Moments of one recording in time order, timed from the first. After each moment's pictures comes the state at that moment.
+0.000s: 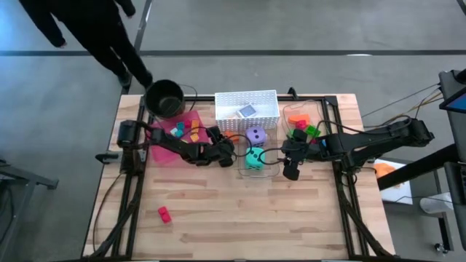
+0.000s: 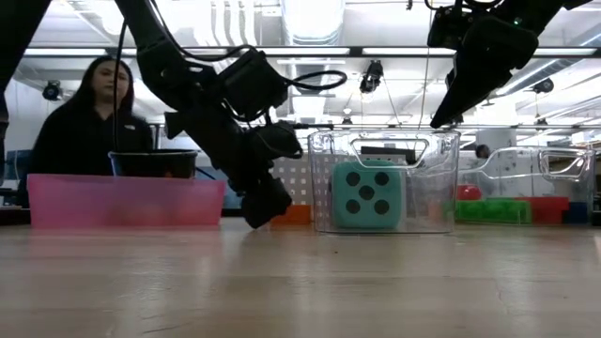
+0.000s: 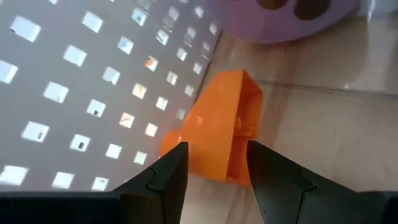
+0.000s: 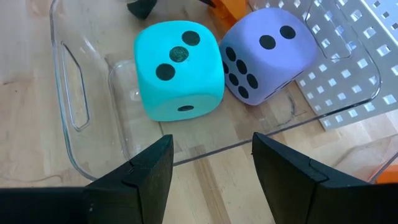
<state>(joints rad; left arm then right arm) 0.05 1.94 0.87 0.22 -0.70 0.13 0.13 1.11 0.77 -0.59 0.34 0.34</state>
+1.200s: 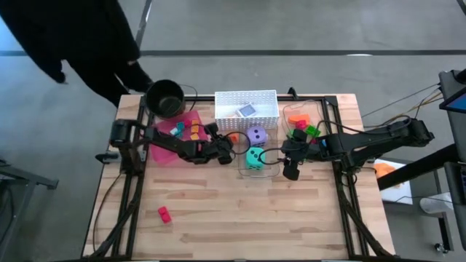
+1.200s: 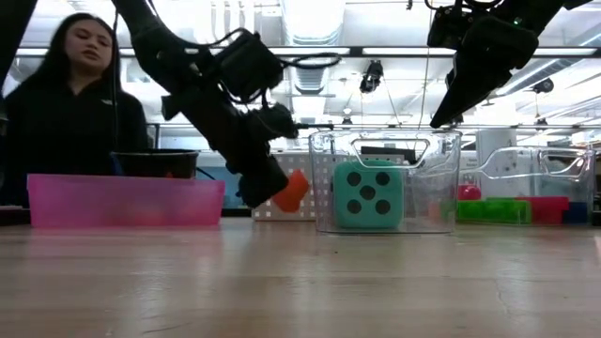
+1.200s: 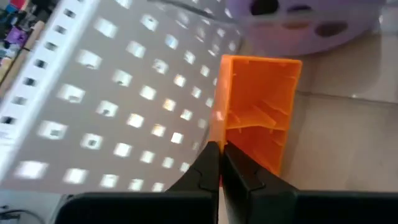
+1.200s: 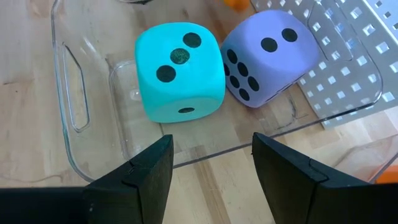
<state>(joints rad) 0.05 1.86 0.87 0.18 -0.73 0.15 0.13 1.11 0.77 -0.58 0.34 0.34</state>
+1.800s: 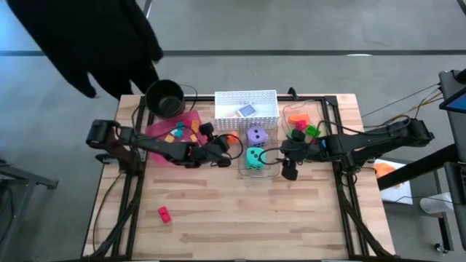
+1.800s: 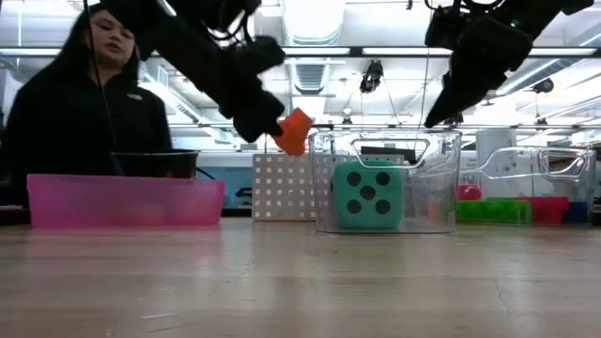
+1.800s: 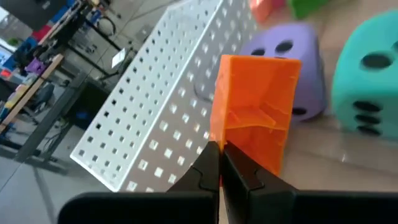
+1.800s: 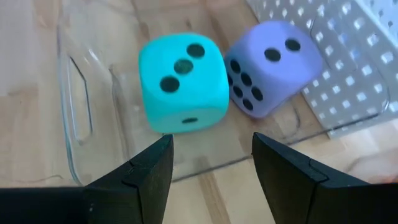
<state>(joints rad) -0.06 1.64 0.87 0.10 -0.80 0.15 0.13 1.11 0.74 -0.52 0.34 0.33</state>
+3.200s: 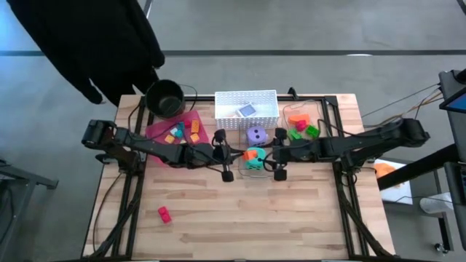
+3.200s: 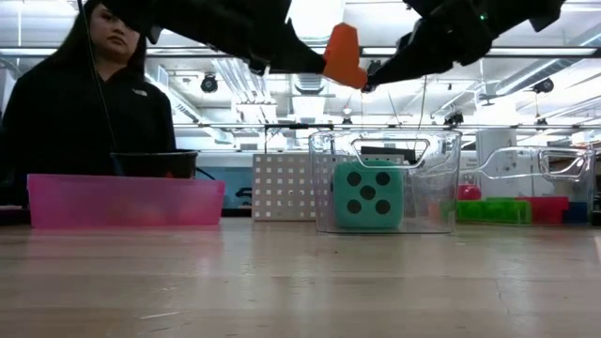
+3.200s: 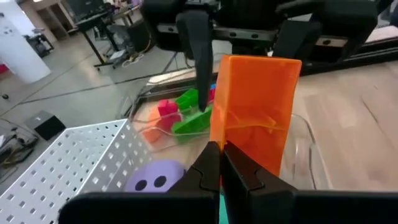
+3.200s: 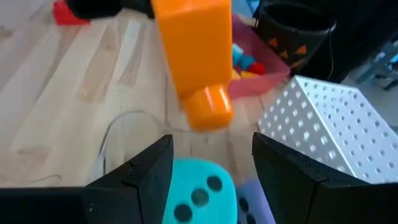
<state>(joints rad) -0.11 1.59 0.87 0.44 -0.36 0.21 0.12 1.19 0.70 0.02 0.29 -0.15</state>
